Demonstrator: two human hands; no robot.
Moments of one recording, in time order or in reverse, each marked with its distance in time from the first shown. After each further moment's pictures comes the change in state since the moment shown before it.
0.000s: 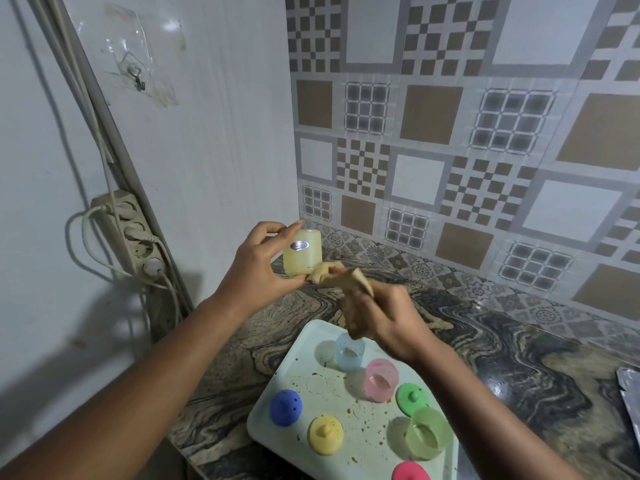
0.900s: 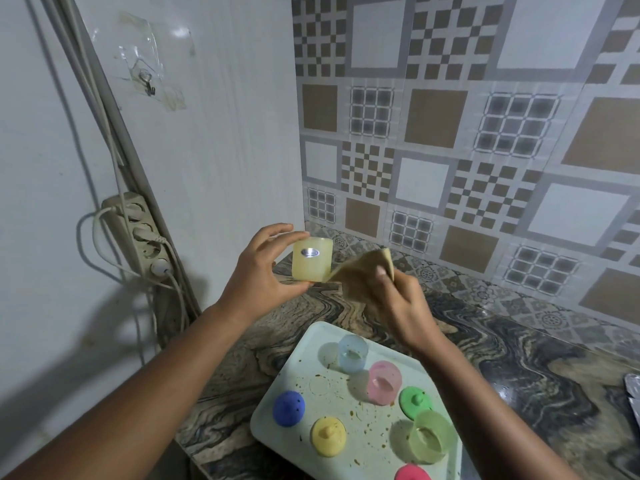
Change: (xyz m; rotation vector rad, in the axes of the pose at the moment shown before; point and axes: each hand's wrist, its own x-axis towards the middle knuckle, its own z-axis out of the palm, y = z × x) left_hand -0.007 -0.003 0.000 -0.036 0.027 0.000; right_hand 0.009 -0.005 -0.005 0.151 0.160 0.144
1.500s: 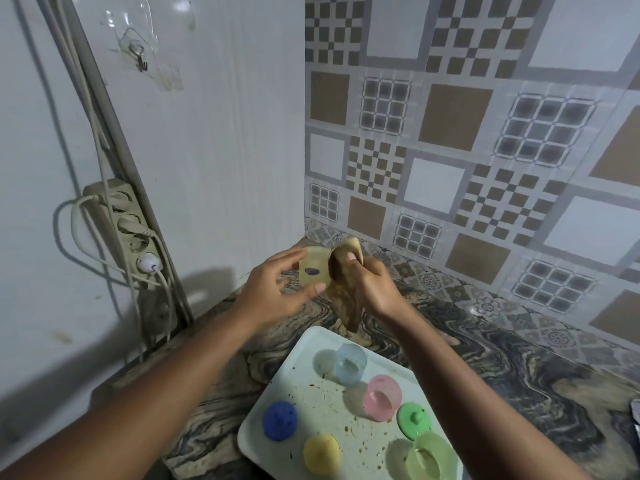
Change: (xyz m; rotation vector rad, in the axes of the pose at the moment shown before) left_hand -0.002 -0.040 0.046 -0.370 -0.112 -0.347; right_hand 0.076 0.022 0.039 0.018 -0.108 0.221
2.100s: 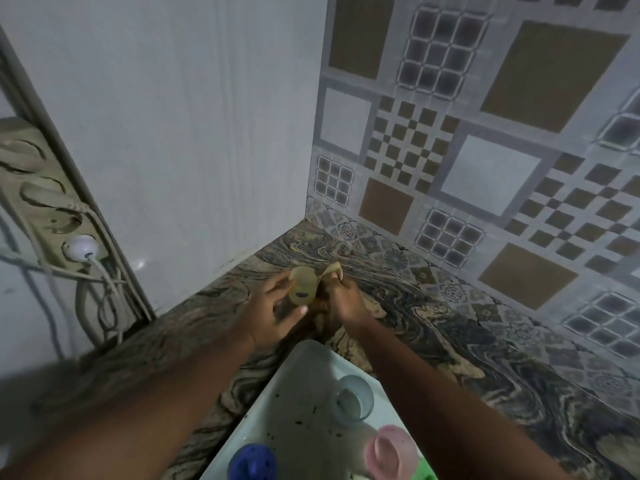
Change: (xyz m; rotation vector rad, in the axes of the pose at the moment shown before) left_hand 0.049 -0.198 0.059 0.104 -0.016 -0.054; right_hand 0.139 0.156 0.054 -0.046 -0.005 0.412
